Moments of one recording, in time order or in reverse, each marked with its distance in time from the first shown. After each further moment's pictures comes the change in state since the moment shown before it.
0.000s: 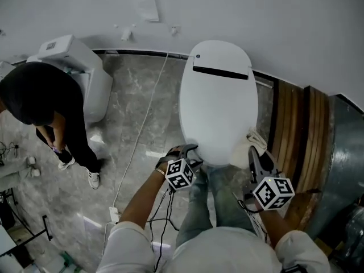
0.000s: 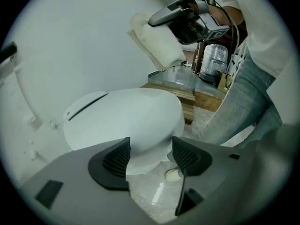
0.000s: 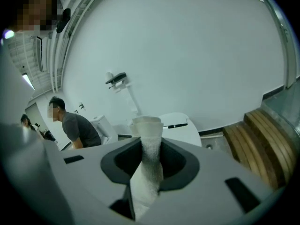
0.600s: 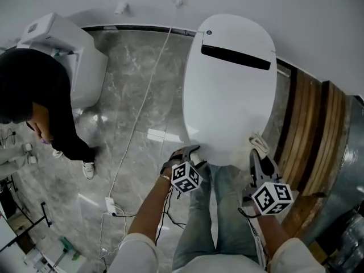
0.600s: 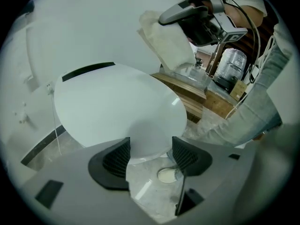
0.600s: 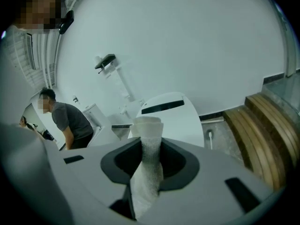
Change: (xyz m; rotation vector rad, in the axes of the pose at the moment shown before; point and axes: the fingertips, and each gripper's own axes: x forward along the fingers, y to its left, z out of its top) left arm 0.097 -0.007 -0.093 -0.213 0.075 0.034; right arm 0.090 -0.052 -0.102 0.048 0.108 -0.019
